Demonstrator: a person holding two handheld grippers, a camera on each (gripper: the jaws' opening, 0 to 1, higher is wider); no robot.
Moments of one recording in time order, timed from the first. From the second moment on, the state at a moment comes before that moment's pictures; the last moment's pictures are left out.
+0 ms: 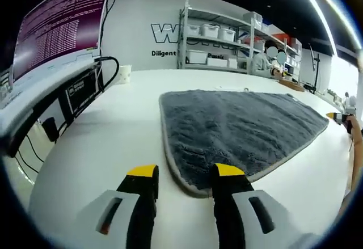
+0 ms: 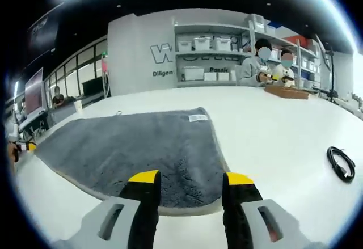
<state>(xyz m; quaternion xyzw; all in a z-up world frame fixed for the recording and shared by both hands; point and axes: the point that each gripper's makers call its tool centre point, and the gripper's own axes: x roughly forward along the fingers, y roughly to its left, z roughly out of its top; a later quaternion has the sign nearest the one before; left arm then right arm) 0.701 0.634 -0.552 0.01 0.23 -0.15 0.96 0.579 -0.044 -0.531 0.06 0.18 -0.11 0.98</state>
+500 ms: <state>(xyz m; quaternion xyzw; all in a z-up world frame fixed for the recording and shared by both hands) 0.702 0.638 -0.557 0.01 0.24 -0.14 0.96 0.573 -0.076 -0.561 0.08 0.23 -0.15 0.96</state>
